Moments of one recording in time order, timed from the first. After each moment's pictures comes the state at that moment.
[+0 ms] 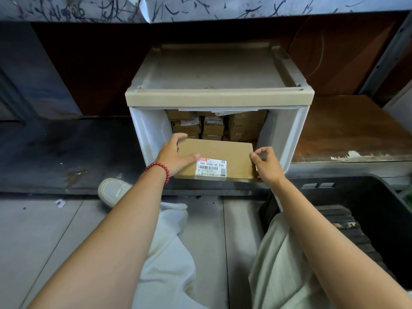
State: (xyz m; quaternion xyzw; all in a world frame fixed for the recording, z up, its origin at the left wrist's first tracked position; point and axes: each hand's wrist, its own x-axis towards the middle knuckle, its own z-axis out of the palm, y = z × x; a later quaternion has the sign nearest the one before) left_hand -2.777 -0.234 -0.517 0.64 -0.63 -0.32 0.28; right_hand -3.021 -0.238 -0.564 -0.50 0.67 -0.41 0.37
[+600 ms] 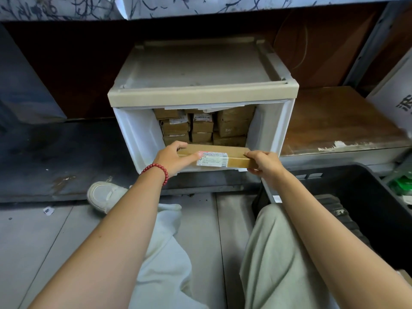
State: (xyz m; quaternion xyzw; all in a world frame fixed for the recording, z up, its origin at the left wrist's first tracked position) left_hand -2.794 -0.237 -0.524 0.64 -0.64 -0.35 0.23; right_hand -3.039 -0.235 -0.556 -0.31 0.66 -0.46 0.51
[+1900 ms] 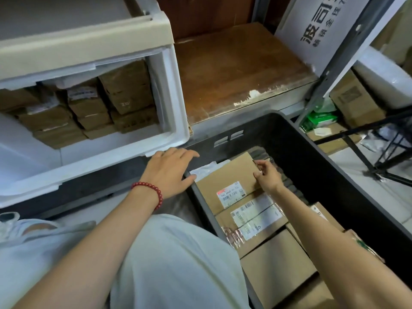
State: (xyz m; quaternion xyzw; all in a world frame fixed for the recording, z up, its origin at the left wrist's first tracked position) left_hand -3.000 -0.237 -0.604 0.36 -0.93 -0.05 -0.01; right_hand -3.249 -0.144 -0.705 -0.27 0.83 -0.35 0.35
